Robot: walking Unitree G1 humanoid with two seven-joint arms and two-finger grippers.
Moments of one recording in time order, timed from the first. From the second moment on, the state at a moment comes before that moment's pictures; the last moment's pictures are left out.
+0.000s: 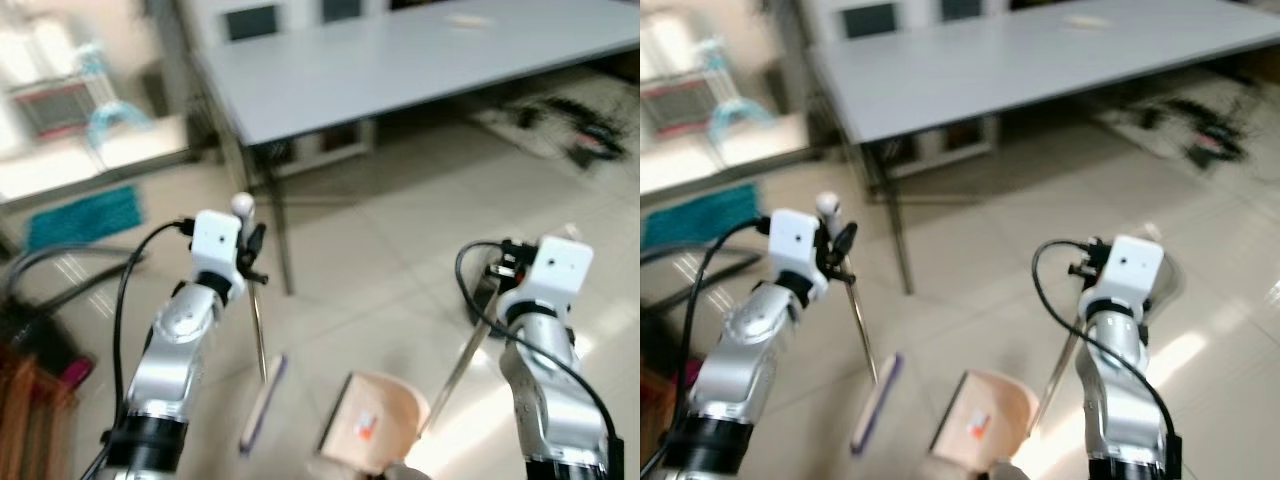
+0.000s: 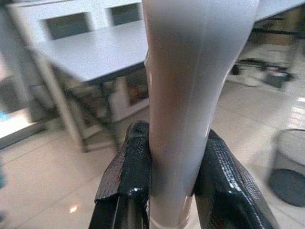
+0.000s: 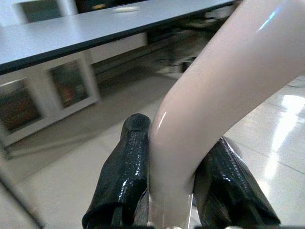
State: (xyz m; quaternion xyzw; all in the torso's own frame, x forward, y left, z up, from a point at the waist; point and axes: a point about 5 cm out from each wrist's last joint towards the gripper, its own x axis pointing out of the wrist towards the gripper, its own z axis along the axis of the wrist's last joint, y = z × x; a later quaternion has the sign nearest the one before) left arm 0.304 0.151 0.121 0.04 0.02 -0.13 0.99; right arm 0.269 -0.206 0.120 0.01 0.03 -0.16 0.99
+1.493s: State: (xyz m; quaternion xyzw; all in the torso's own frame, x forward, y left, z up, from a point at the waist) left arm 0.308 0.149 0.125 0.06 -0.01 -0.13 0.99; right arm 0.273 -0.208 0.128 -0.02 0.03 -0.15 0.99
